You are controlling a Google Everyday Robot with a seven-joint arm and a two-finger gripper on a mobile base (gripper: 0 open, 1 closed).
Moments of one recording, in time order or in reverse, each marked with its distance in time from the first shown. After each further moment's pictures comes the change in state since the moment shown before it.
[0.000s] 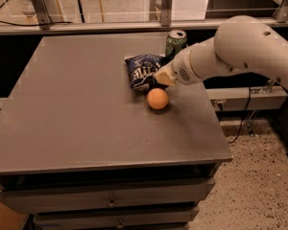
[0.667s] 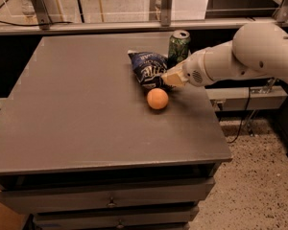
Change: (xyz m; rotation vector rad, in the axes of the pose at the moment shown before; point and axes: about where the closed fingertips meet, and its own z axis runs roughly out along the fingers) arm 0.022 -0.020 -0.003 -0.065 -0.057 0.009
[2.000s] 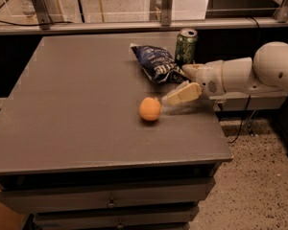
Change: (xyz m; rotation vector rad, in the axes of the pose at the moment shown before) arm 0.024 -0.002 -0.005 -0.183 -0.206 0.034
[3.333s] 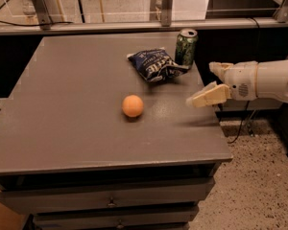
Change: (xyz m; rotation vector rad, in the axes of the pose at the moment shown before) arm 0.003 0.003 -0.071 0.072 -0.032 0.009
